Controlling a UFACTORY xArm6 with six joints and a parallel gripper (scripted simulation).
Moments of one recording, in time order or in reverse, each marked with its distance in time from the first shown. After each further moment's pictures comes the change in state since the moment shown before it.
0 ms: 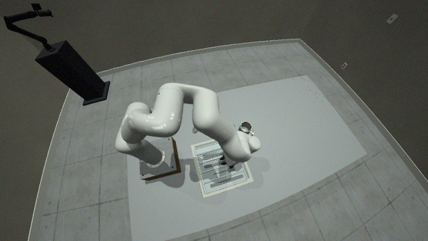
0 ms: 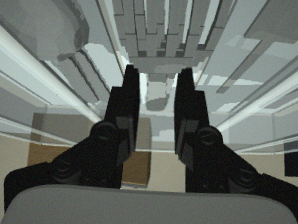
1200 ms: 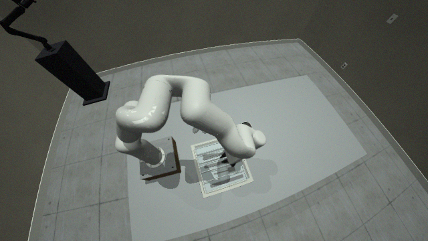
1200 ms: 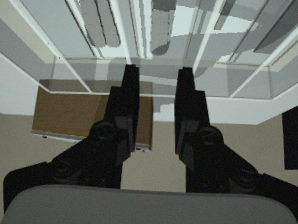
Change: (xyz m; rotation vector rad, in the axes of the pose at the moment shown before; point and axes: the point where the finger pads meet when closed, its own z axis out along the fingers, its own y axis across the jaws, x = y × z) arm -0.033 0.000 -0.059 0.001 0.000 -0.001
